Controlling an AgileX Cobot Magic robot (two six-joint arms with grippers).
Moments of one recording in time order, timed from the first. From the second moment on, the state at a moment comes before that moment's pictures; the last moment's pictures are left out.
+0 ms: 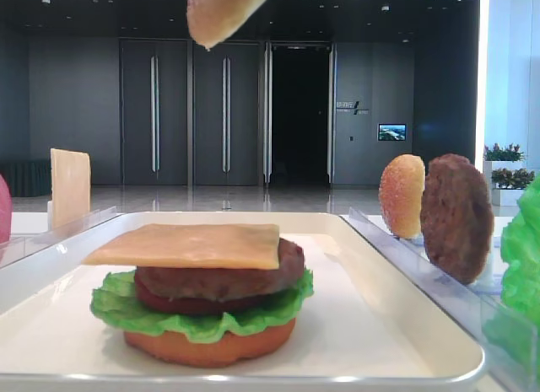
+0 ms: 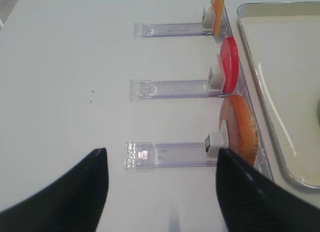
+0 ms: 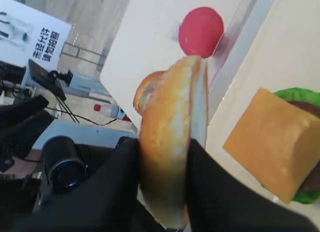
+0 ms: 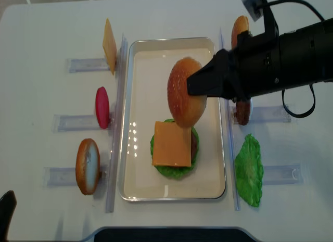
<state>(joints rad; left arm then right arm) 0.07 -0.02 -0.47 -0.01 1.11 0.06 0.42 1.39 -0.89 1.32 0.93 -0.76</state>
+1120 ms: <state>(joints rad) 0.07 -0.02 -0.47 -0.01 1.11 0.06 0.47 1.56 -0.89 1.38 0.82 -0.73</state>
